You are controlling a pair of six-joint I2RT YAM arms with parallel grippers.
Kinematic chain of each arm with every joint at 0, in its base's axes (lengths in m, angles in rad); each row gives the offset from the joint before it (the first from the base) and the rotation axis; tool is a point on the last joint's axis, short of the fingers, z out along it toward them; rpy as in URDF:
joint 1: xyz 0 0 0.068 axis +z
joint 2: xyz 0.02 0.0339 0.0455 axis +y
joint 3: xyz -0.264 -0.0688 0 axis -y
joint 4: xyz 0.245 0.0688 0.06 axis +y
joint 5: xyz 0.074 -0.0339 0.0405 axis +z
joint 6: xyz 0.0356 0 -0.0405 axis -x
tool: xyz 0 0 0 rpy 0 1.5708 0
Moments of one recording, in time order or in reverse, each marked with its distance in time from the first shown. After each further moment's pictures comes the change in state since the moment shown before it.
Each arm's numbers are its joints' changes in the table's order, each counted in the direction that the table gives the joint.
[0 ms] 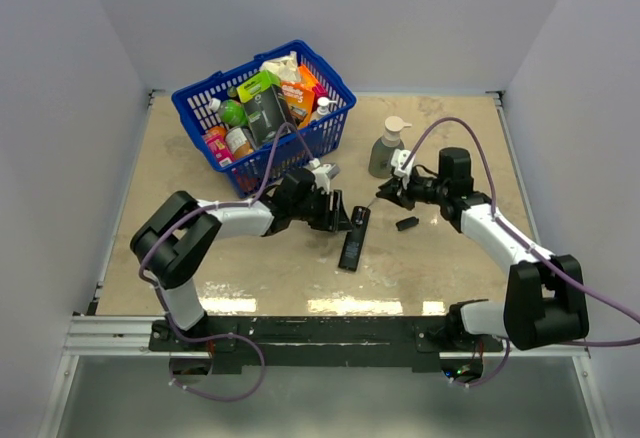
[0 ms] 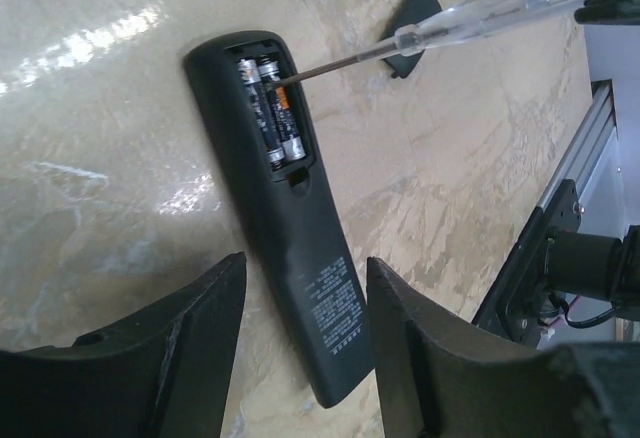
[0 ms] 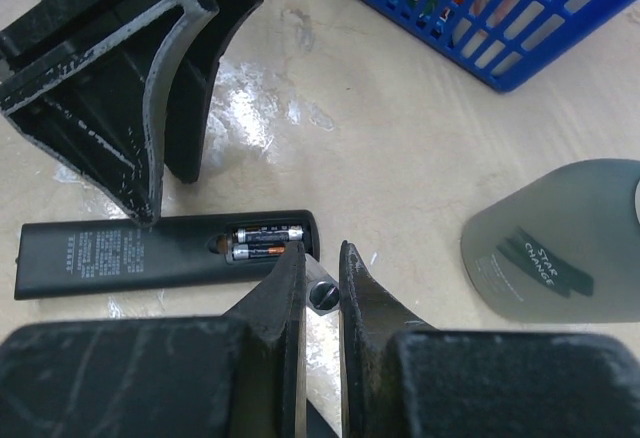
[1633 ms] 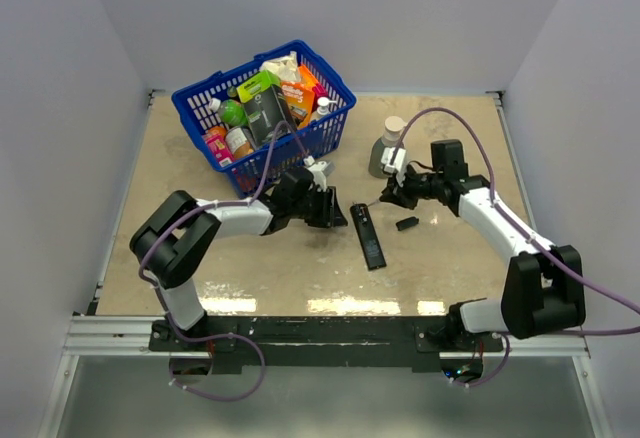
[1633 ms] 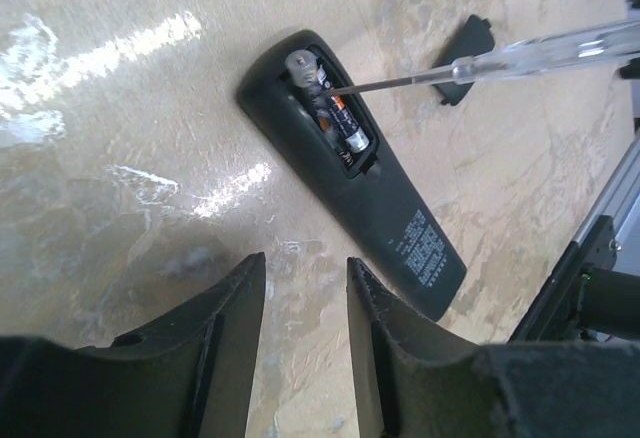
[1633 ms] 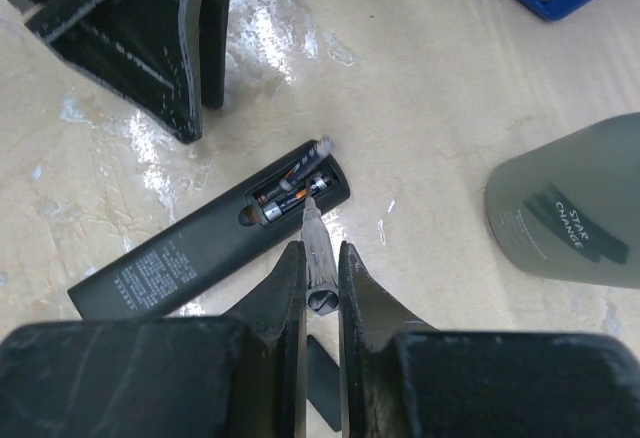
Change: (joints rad) left arm 0.002 0.027 0.013 0.016 0.086 -0.008; right arm 0.020 0.058 0.150 0.330 -0.084 0.121
